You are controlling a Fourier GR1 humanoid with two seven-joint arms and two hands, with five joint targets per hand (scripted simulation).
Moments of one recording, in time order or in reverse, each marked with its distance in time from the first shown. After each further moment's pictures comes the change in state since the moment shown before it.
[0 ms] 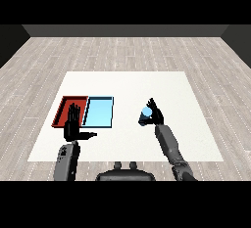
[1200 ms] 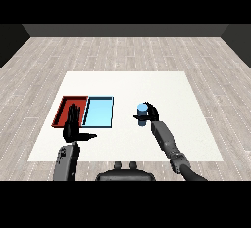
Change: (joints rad) left arm 0.018 -0.003 -0.009 -0.031 0.003 -0.009 0.007; right arm -0.136 0.009 0.027 0.193 0.063 -0.179 -0.034
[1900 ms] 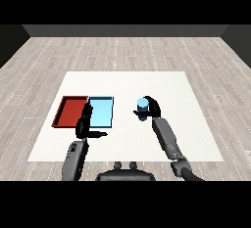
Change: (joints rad) left arm -0.073 -0.035 -0.104 0.109 -0.074 0.053 0.027; right arm 0.059 -0.006 0.052 -0.312 0.028 -0.010 0.069
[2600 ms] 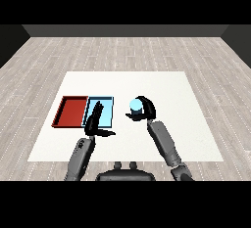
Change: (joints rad) left arm -0.065 -0.008 -0.121 0.054 0.019 0.052 0.080; right arm 0.101 0.023 0.193 -0.327 -0.019 -0.117 0.095
